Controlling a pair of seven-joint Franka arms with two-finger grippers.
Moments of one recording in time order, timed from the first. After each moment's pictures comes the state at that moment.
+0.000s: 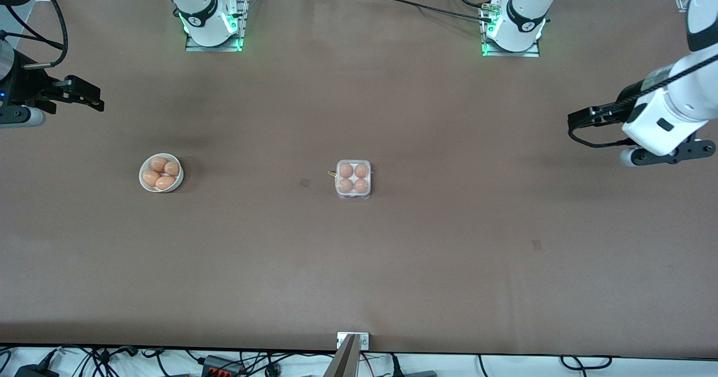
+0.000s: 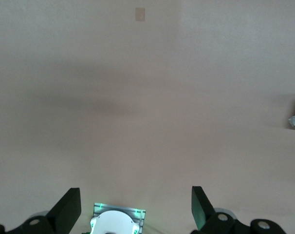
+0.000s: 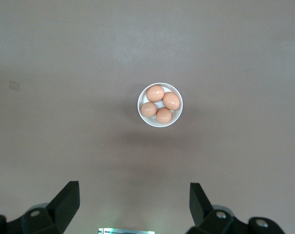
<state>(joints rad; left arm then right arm) 0.23 0.22 -0.39 -1.39 0.05 1.35 -0.32 0.02 0.00 -0.04 -1.67 -0.02 1.57 -0.10</state>
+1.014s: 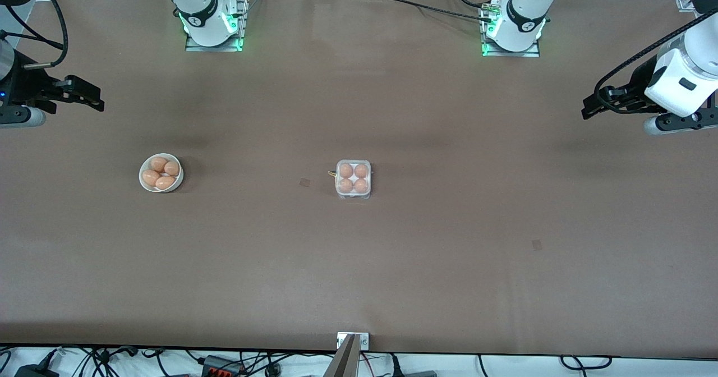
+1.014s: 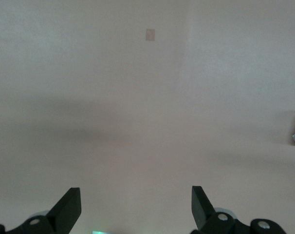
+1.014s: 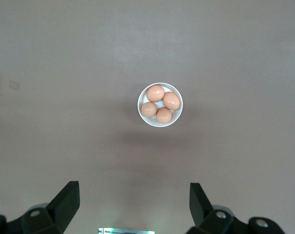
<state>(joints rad) 0.18 -0.04 -0.21 -1.74 -0.04 1.60 -0.20 0.02 0.00 -0.04 -1.67 -0.02 1.56 -0.10</state>
